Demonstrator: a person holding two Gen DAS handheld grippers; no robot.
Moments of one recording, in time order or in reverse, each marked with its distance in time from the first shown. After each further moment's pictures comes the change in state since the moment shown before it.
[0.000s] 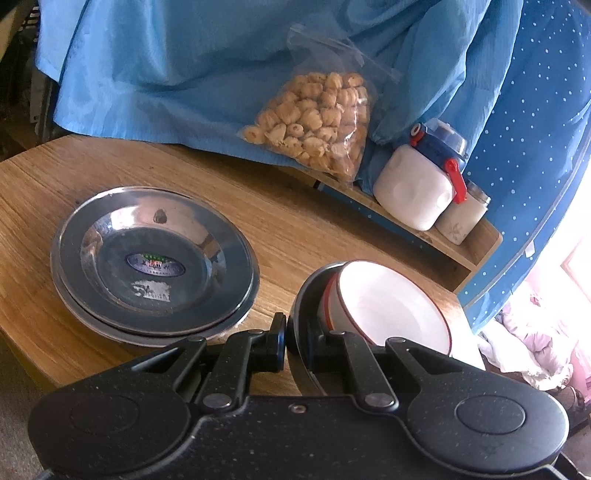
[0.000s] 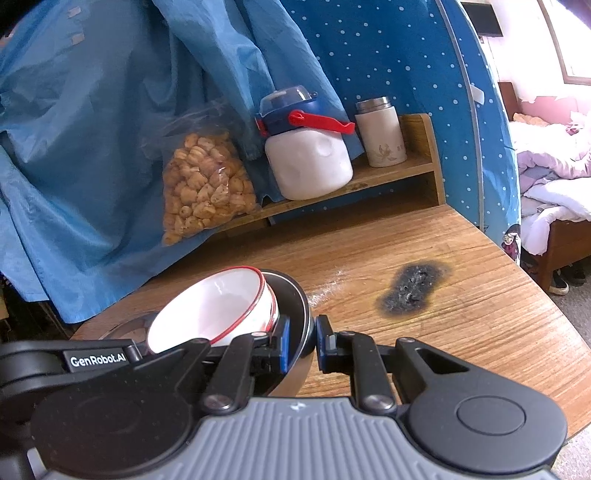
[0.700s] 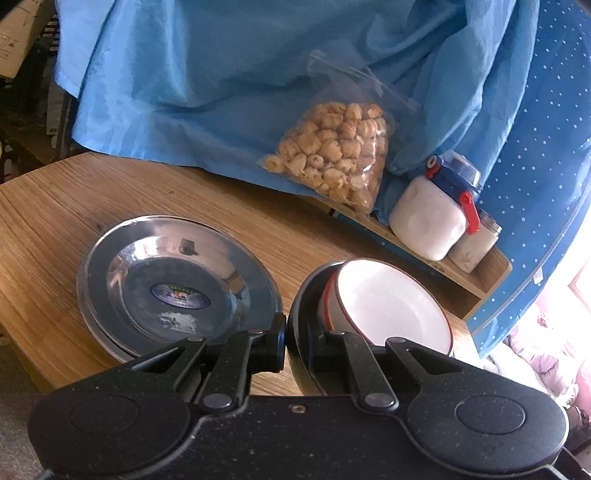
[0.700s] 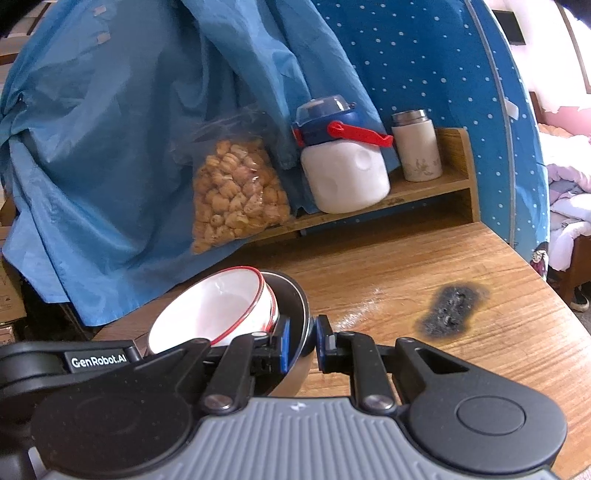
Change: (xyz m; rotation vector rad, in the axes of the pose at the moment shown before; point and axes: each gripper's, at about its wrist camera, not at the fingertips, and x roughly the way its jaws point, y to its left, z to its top) left arm -0.009 0.013 0.015 -0.031 -0.062 0.034; right arm 0.008 0.020 0.011 -0.038 -0.020 0.077
